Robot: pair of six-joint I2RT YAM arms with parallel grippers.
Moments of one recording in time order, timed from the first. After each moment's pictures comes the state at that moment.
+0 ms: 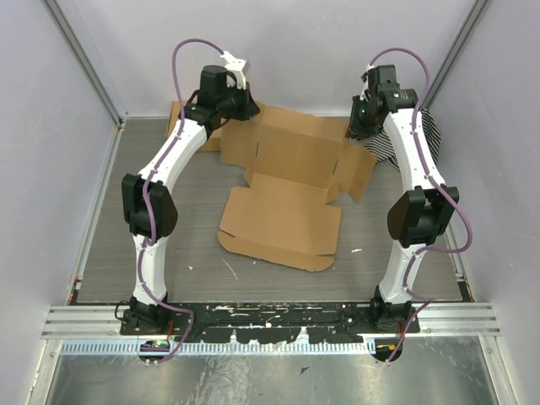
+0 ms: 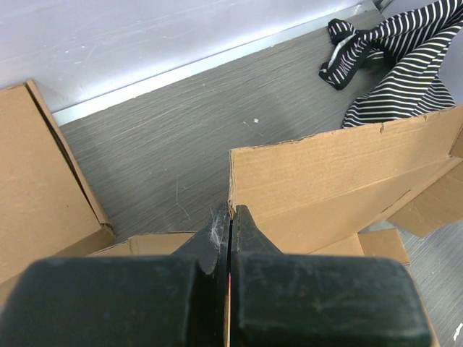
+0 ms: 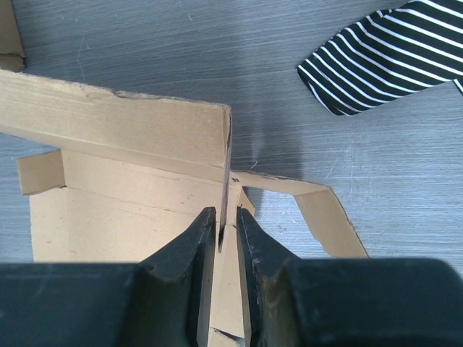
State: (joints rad) left arm -0.38 2.14 2.11 -0.36 0.29 -0.19; right arm 0.09 1.94 2.09 -1.04 -0.09 0.24
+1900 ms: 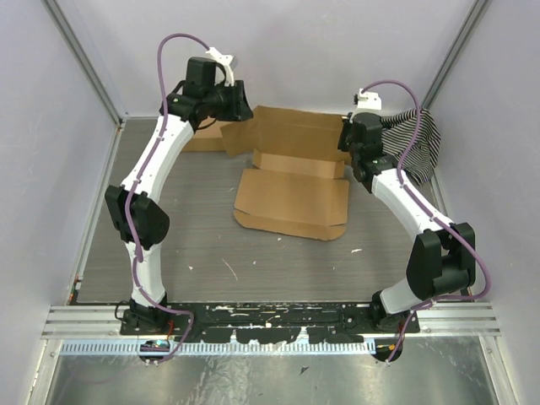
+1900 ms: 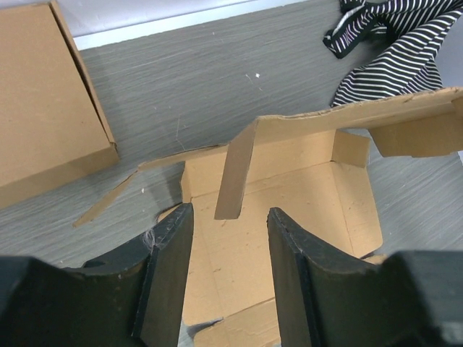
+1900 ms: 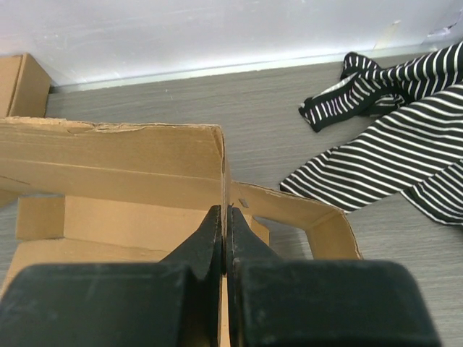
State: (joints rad) left arm -0.37 2.03 2.20 -0.71 0.25 -0.25; right arm 0.25 1.50 1.20 0.01 0.25 0.18
